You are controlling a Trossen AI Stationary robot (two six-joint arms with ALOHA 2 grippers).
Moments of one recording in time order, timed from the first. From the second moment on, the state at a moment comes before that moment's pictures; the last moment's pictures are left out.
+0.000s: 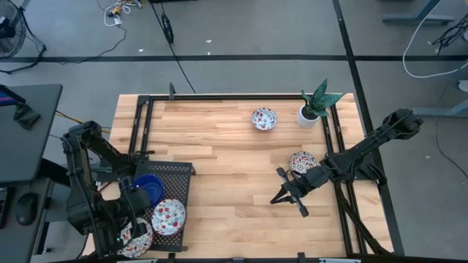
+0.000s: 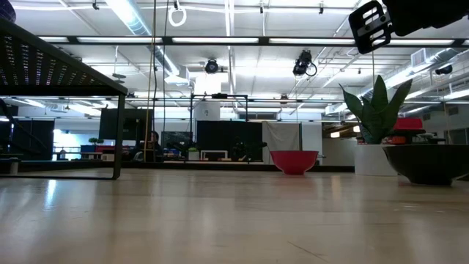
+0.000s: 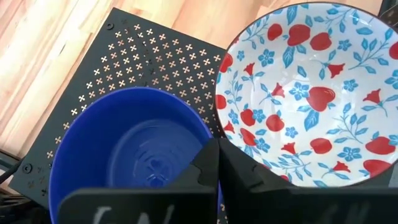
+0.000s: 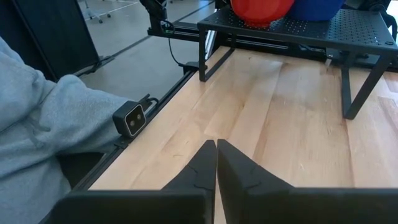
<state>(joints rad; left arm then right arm) -1.19 1.46 1.46 -1.57 -0.57 -1.56 0.51 1.19 0.51 0.36 0.03 0.04</state>
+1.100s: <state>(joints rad) -1.13 1.47 1.46 -1.57 -0.96 -1.50 0.51 1.19 0.51 0.36 0.04 0.01</state>
